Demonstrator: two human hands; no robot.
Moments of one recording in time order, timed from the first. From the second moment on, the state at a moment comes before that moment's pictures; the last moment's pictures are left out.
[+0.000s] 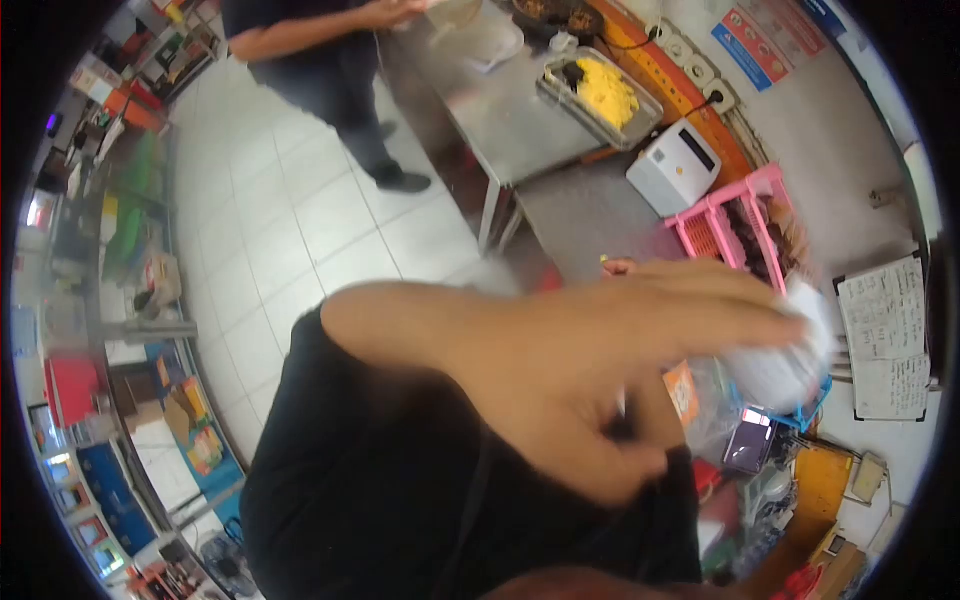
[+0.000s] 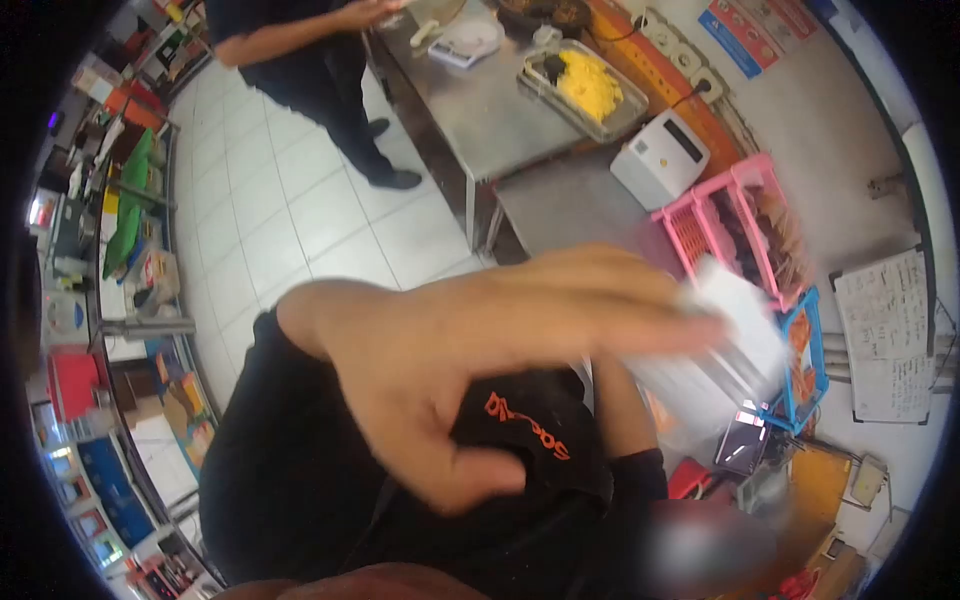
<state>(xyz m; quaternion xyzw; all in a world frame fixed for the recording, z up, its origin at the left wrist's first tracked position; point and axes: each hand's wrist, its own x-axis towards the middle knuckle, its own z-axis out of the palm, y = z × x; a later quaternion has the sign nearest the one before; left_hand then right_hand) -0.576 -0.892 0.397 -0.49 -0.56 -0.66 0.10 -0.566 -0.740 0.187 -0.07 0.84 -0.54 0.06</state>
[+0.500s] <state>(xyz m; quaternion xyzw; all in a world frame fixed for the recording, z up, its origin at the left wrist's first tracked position) -0.645 -1.098 0.130 0.06 -0.69 -0.72 -0.10 -0.881 -0.881 0.046 0.22 0.64 -0.74 0.05</state>
